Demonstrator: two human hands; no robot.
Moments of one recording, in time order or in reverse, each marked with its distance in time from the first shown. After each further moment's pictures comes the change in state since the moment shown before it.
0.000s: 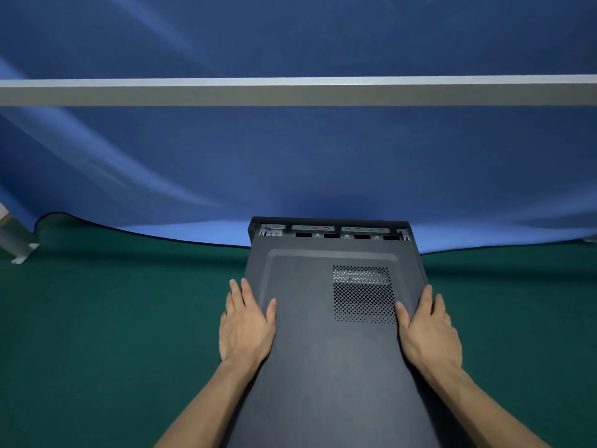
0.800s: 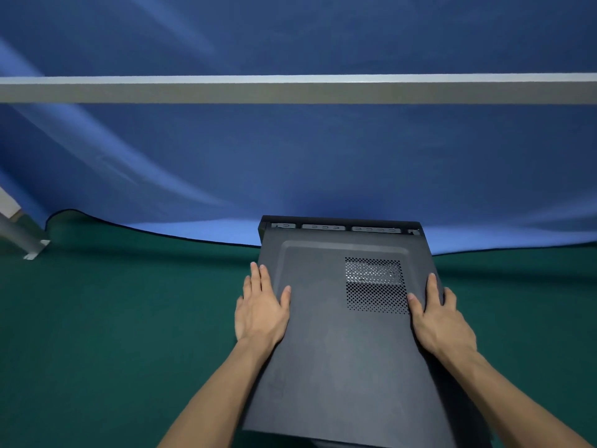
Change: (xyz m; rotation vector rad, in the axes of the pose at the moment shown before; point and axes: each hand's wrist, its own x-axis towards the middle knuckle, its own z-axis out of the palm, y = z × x) left_hand 0.020 0.006 -0.004 0.006 -0.026 0.060; right_hand 0.021 0.000 -0.002 -0.001 -0.086 -0.021
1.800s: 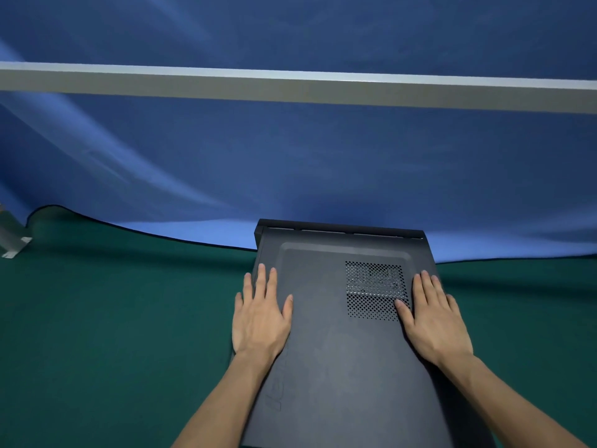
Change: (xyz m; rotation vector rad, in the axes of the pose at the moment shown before) left_hand 0.011 0.001 0.013 0.127 0.057 0.115; right_hand 0.026 -0.006 0.005 -0.264 0.085 -0.264
